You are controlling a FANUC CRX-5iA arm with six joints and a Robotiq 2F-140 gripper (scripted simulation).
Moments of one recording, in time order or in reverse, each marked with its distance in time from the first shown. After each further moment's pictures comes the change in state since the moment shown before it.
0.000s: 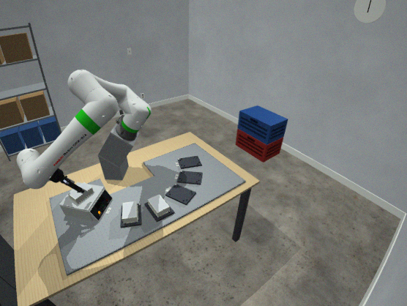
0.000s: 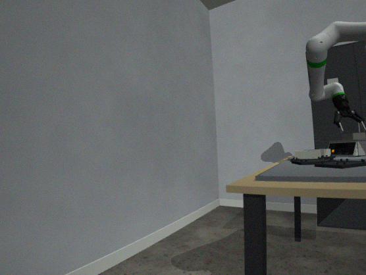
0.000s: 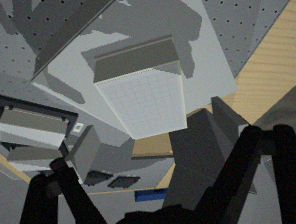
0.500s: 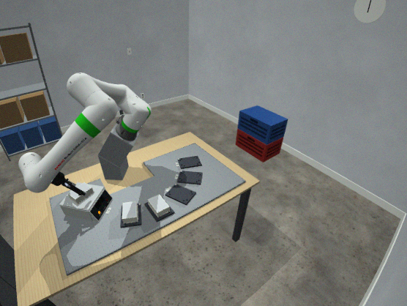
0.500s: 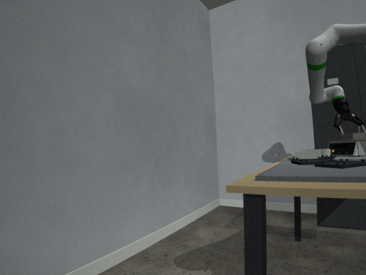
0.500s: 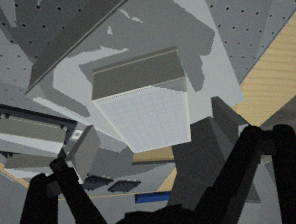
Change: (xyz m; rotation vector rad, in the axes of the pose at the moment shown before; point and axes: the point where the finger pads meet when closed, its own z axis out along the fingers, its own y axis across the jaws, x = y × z) arm 0.011 0.000 0.019 0.000 0.000 0.000
